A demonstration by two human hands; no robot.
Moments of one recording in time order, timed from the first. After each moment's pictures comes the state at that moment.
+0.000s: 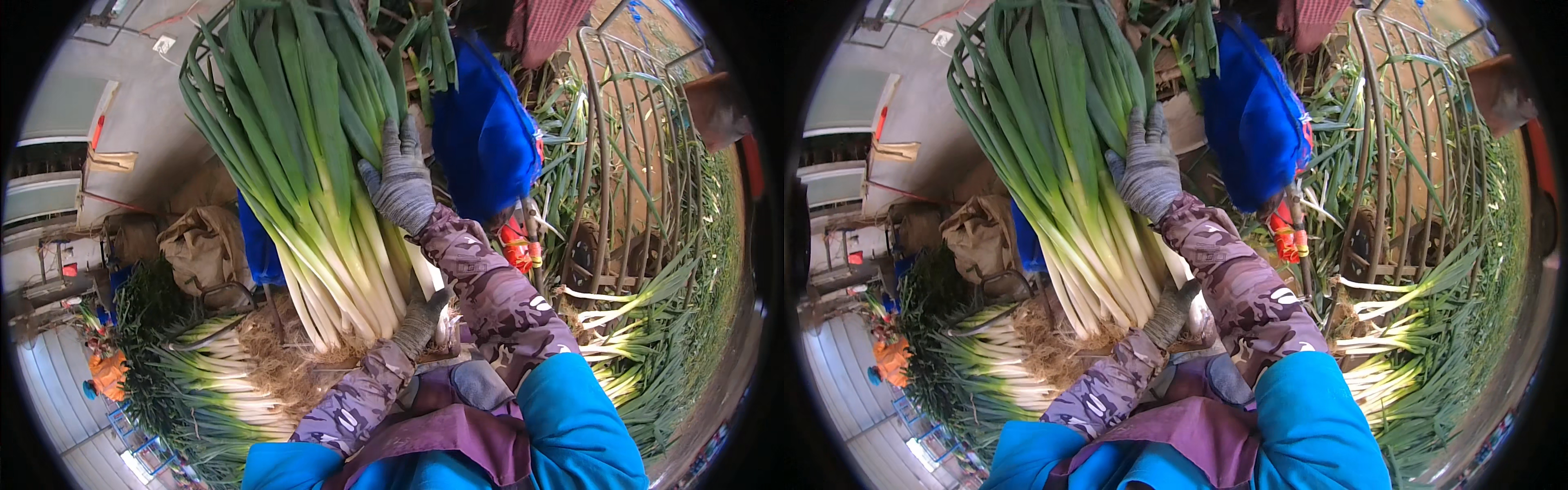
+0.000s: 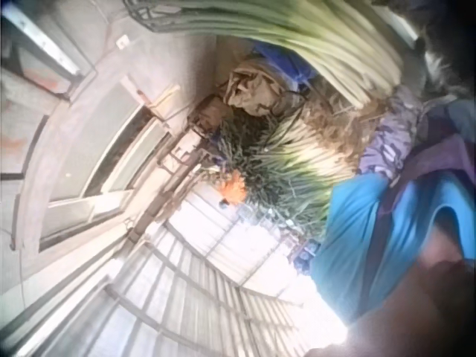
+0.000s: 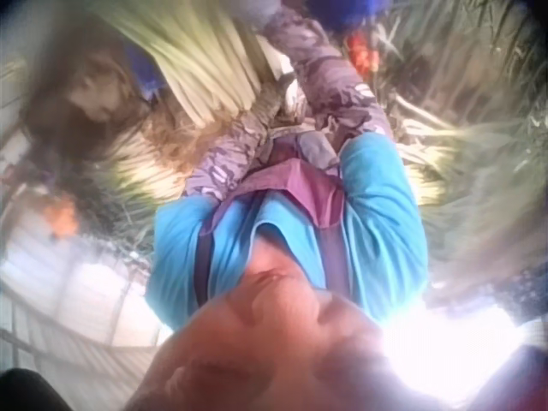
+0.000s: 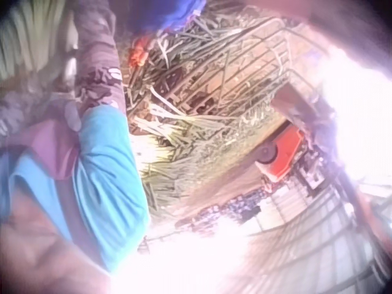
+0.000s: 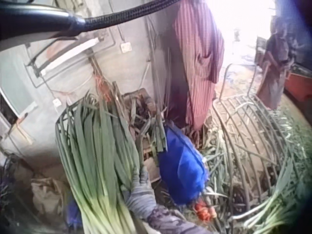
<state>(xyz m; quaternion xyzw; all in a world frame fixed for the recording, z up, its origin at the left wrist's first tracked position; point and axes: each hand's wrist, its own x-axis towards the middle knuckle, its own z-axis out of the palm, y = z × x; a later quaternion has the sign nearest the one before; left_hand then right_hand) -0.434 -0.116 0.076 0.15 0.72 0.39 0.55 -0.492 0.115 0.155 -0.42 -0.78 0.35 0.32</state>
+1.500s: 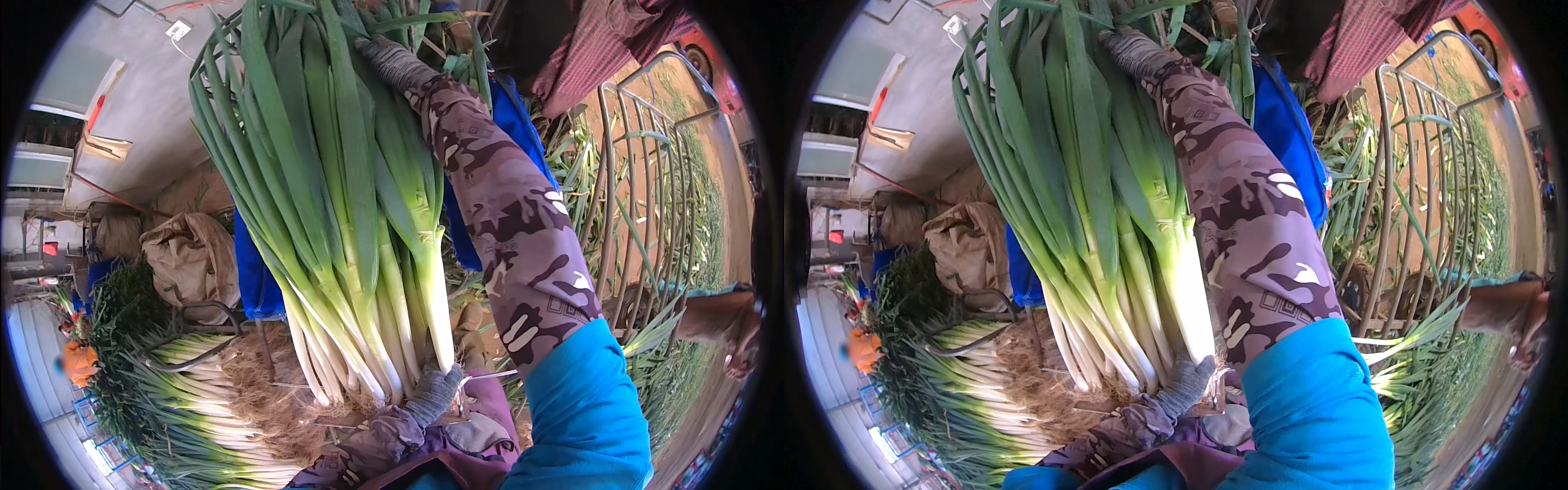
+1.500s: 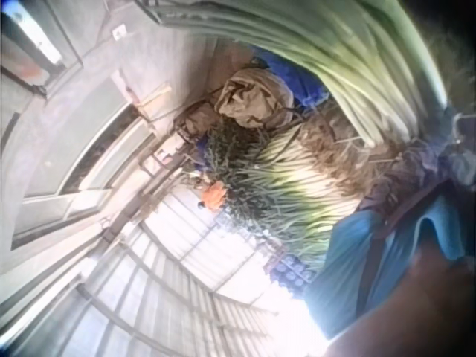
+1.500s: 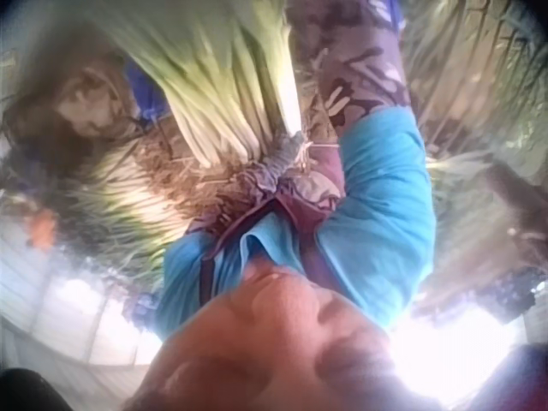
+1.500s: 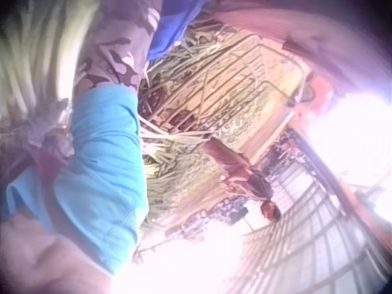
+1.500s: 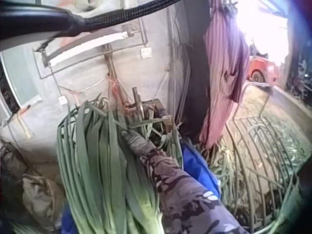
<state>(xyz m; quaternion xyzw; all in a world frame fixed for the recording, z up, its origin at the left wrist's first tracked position) -0.417 -0.125 0.104 0.20 0.75 0.42 0.46 -0.685 0.367 0.195 -0.32 -0.78 0.48 0.25</state>
